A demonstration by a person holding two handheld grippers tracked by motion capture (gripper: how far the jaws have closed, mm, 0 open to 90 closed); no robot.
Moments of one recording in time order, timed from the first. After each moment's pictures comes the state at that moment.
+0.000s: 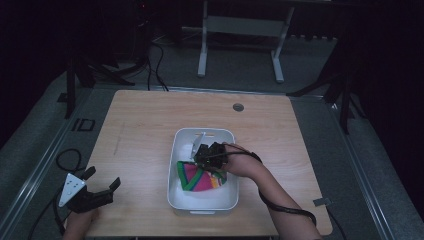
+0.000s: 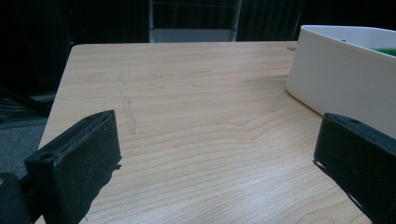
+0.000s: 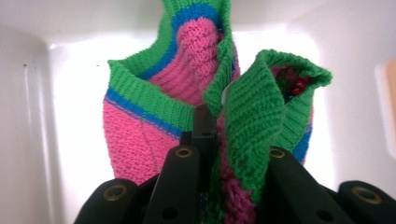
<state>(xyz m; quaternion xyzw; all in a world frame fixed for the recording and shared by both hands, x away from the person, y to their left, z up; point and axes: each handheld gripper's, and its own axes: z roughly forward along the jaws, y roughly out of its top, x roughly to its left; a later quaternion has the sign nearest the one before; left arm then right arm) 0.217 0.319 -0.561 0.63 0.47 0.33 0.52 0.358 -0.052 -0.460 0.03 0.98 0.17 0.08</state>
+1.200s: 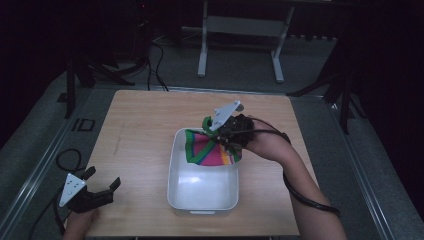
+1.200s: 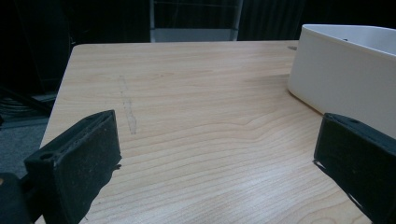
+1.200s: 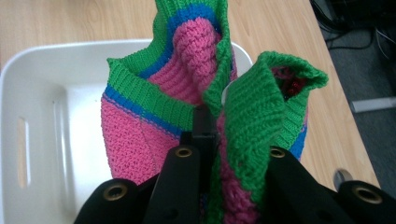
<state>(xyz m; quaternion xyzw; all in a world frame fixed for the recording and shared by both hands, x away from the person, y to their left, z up) 0.217 0.319 -0.561 0.63 0.48 0.33 0.52 0.349 -0.101 -0.337 0.05 0.95 0.26 0.16</state>
